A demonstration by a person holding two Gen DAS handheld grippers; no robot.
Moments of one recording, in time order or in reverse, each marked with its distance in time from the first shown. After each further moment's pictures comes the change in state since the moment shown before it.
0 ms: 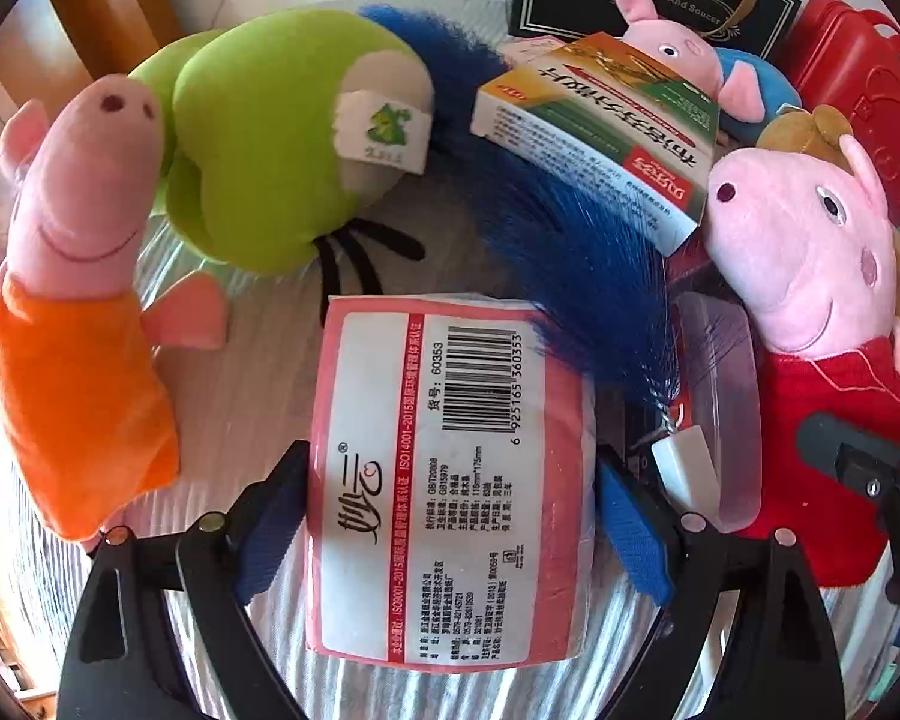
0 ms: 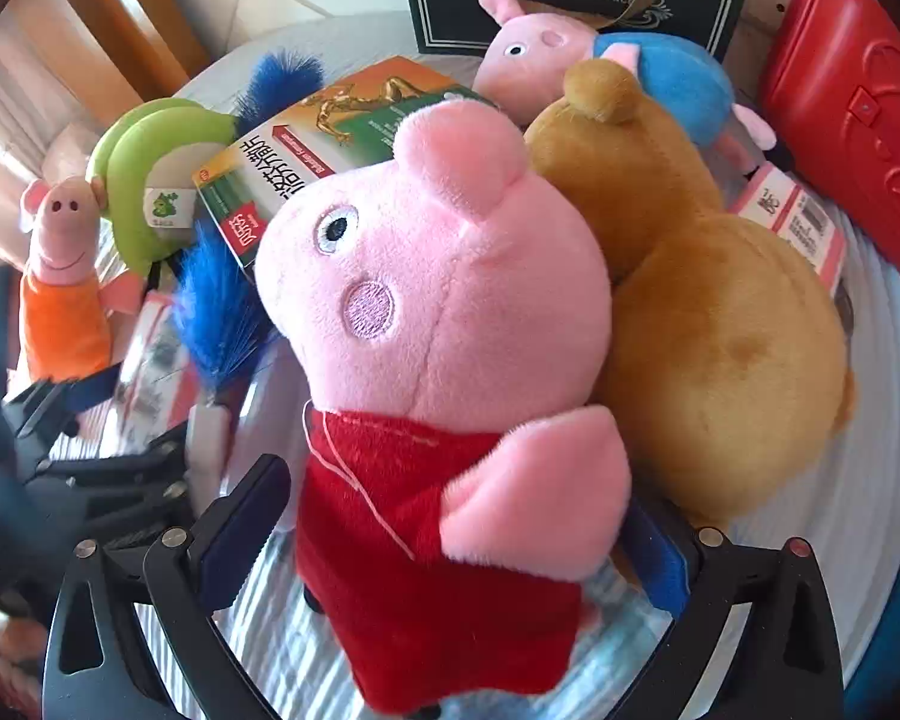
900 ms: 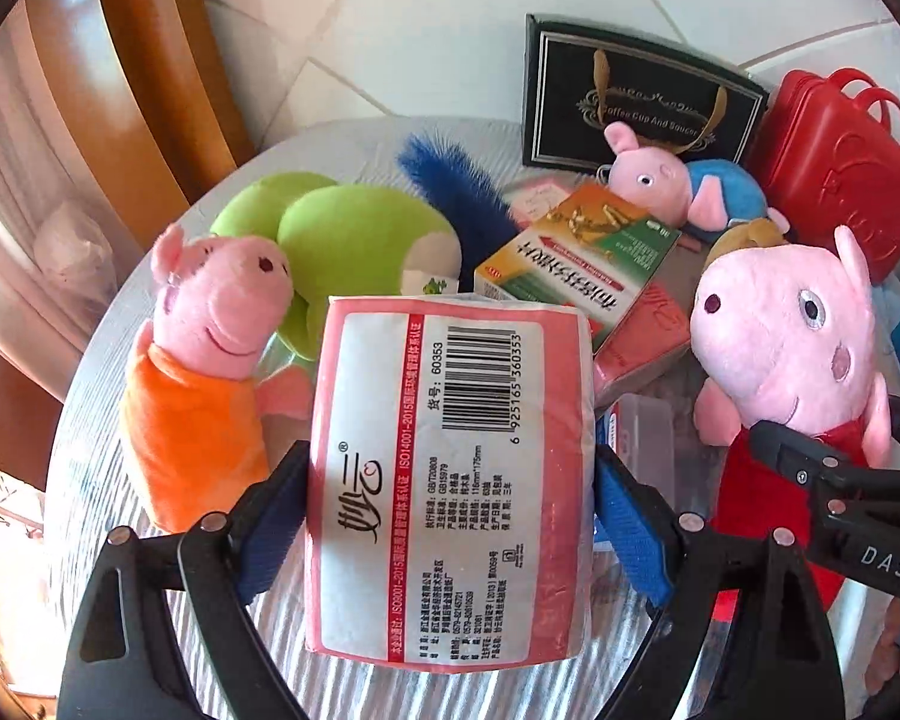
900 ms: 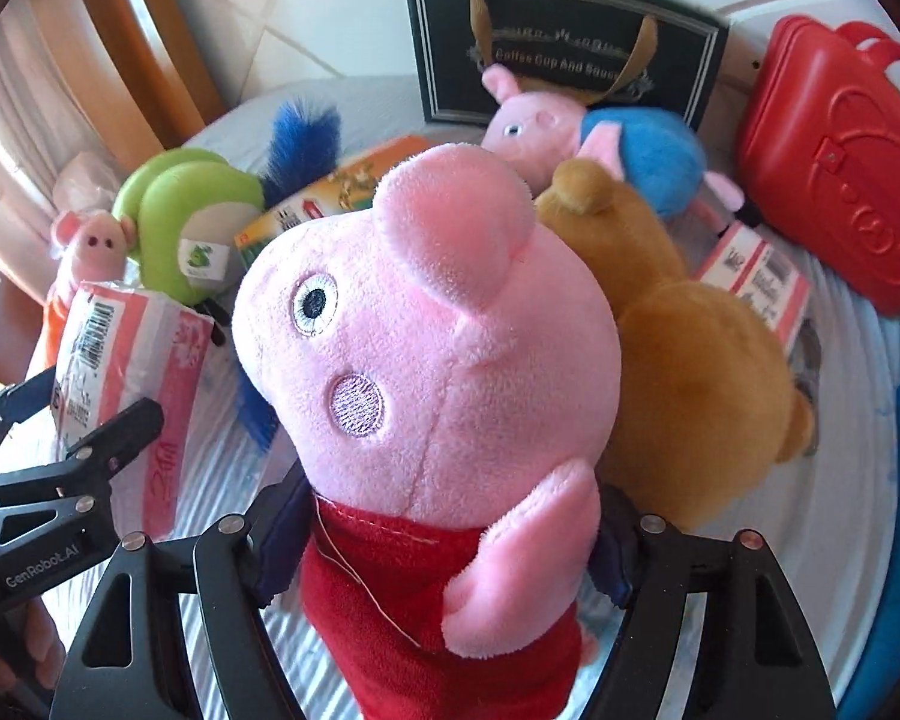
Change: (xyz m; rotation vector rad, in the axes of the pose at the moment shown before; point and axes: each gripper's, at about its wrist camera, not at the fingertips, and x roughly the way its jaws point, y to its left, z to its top) left arm -0.093 -0.013 -0.003 -0.006 -0.253 0.068; right arm -0.041 0.009 -0.004 -0.005 -0.173 -0.031
